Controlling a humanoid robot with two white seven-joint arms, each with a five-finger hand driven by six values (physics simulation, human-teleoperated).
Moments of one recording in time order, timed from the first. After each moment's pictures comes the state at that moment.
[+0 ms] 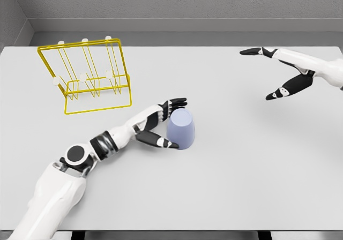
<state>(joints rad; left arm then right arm) -0.26 0.21 -0.43 -1.33 0.34 -0.14 -0.61 -0.70 -0.90 0.69 -1.32 -0.36 -0.53 0.61</state>
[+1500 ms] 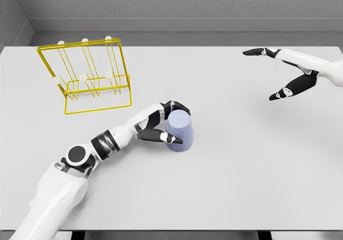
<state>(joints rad) -0.26 0.20 -0.42 -1.35 0.34 -0.18 -0.61 -0.70 -0.92 0.69 -1.32 -0.35 -0.53 0.61</state>
